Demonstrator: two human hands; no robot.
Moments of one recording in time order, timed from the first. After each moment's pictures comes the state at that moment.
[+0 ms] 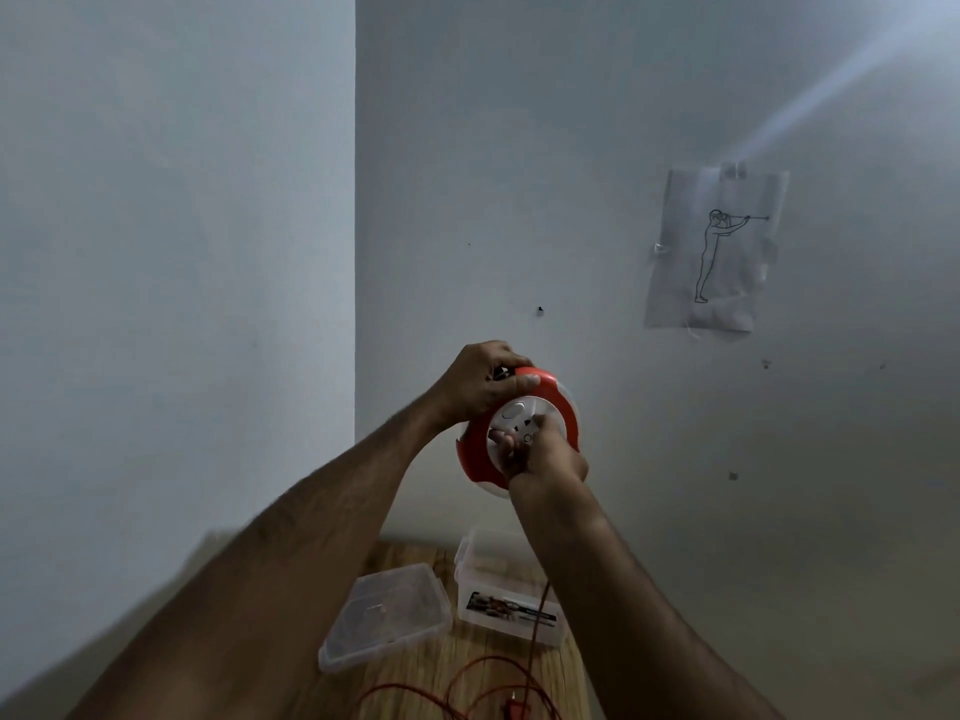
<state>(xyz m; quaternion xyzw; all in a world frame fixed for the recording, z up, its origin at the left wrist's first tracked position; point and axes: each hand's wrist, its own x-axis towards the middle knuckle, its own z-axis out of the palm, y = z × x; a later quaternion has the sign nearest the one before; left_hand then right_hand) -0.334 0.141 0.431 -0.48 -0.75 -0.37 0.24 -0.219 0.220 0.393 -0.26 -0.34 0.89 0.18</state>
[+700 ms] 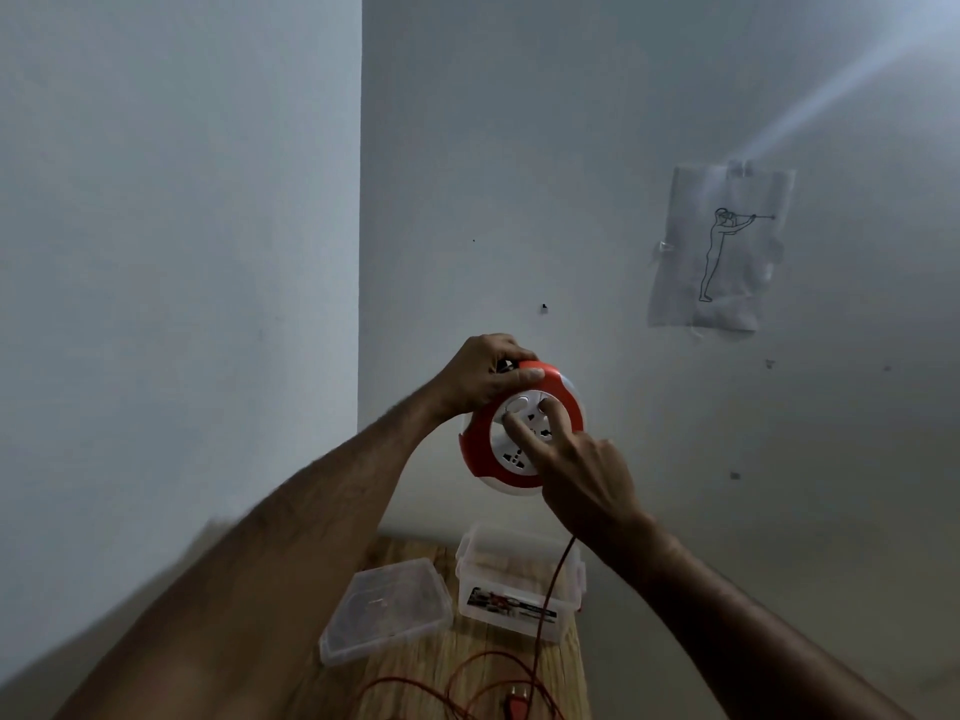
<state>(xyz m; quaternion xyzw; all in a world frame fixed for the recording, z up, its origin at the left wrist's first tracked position) -0.332 0.136 0.439 -0.49 -0.76 -0.37 0.23 -0.211 0.285 0.358 0.13 -0.89 -0.13 0.41</state>
